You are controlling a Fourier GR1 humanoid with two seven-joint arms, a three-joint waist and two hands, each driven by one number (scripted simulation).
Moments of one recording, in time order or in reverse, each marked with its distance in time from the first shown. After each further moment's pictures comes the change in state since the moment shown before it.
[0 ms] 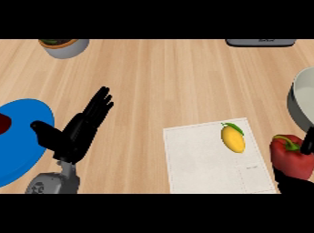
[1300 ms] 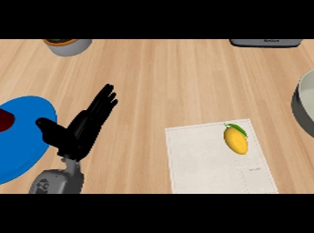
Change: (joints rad) left arm -0.025 -0.028 0.003 0.006 -0.019 -0.009 0.009; right arm -0.353 -0.316 -0.588 0.884 -0.187 -0.427 -0.500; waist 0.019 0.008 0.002
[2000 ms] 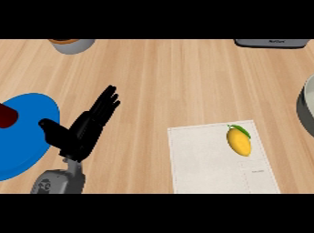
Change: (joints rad) left arm 0.002 0.000 -0.010 0.010 0.002 -0.016 -0.011; right arm -0.188 -0.135 -0.101 0.776 0.016 -0.258 -0.166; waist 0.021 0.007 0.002
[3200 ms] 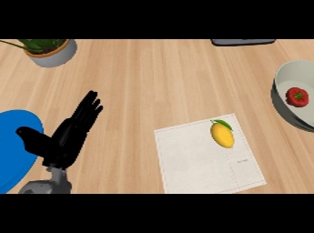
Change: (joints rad) left arm 0.078 0.031 0.064 -0.040 0.015 0.020 0.003; right arm 0.269 0.280 -0.434 -0.552 -0.789 0.179 -0.532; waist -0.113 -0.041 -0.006
